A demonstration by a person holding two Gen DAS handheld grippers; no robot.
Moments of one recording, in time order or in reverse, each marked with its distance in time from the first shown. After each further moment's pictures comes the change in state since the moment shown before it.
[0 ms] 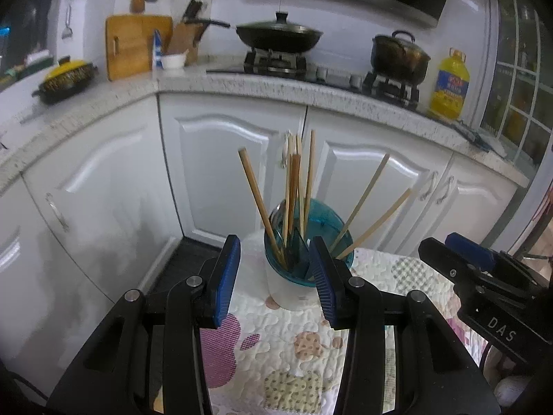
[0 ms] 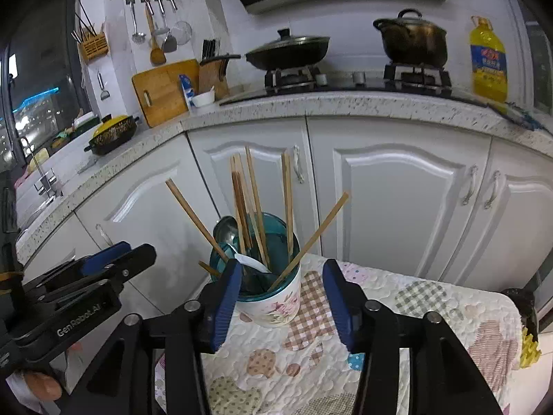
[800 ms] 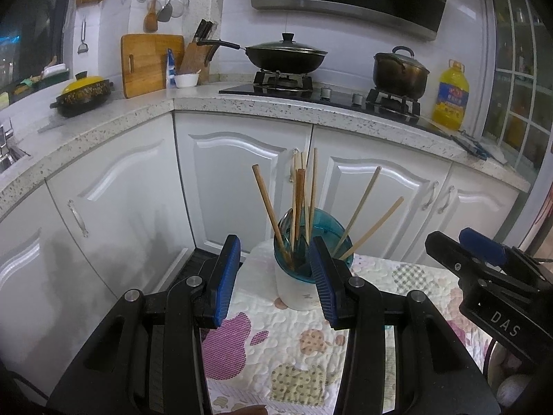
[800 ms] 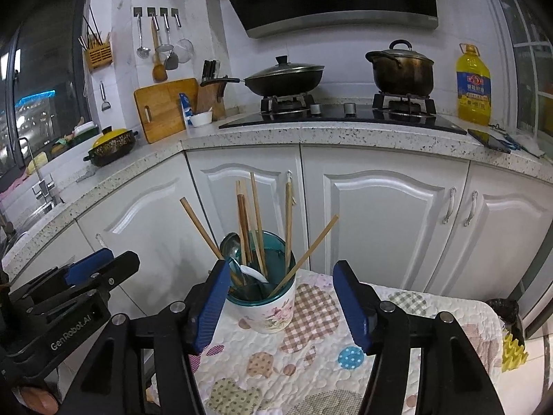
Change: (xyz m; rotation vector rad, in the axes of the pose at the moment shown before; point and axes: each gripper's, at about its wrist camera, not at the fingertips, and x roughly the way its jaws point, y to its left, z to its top) left arm -0.035 -0.002 -0.008 0.003 -0.061 0.045; right arm -0.040 0.018 -0.001 -0.024 -0.078 -0.053
